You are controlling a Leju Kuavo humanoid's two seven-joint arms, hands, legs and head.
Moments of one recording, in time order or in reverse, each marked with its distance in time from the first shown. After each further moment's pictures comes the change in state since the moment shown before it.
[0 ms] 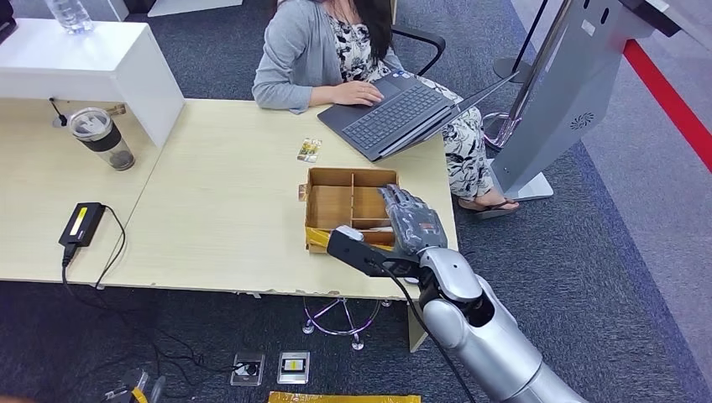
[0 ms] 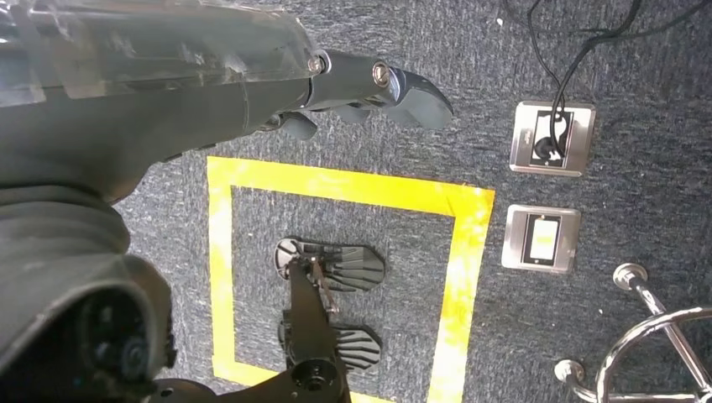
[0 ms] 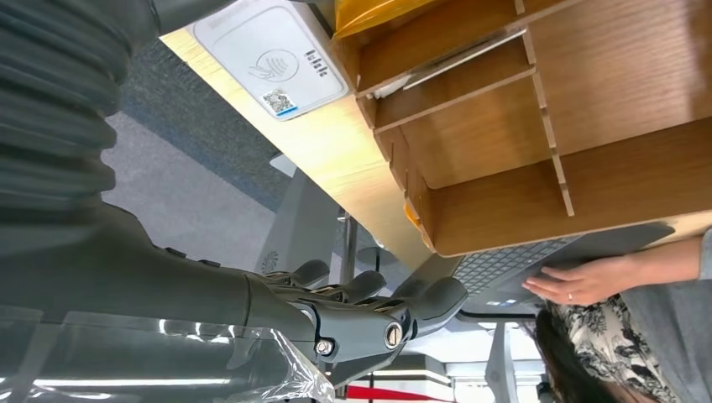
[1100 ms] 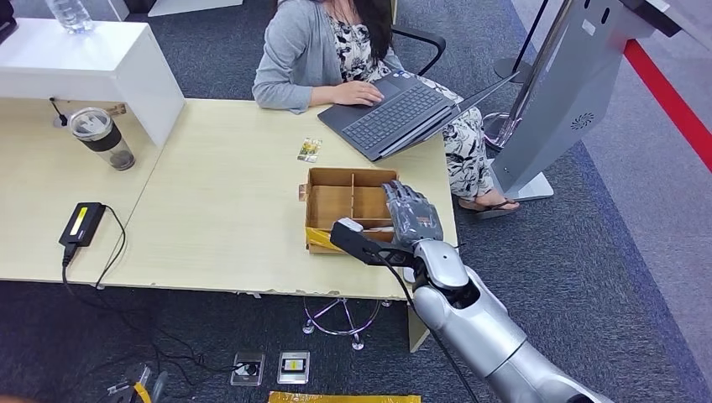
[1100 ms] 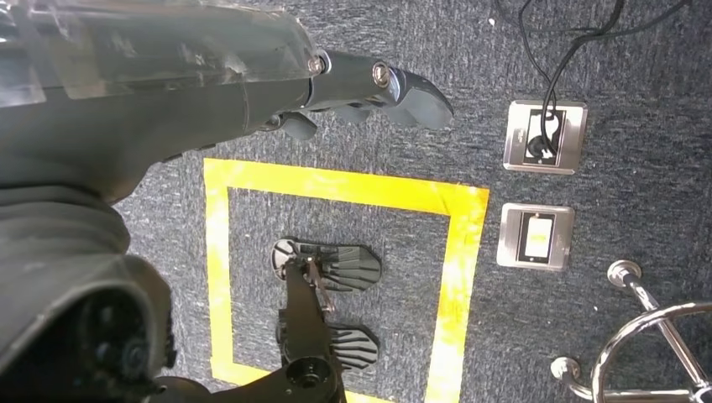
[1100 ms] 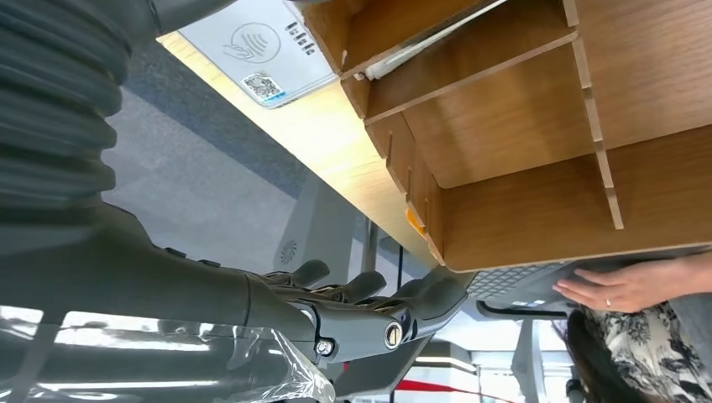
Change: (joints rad) left arm -0.014 -0.003 -0.001 -0.005 -0.010 0.003 0.014; right arm -0.095 0.036 0.042 0.269 0.027 -0.142 -0.036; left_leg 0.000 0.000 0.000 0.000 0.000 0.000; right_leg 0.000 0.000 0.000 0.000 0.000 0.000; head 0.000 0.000
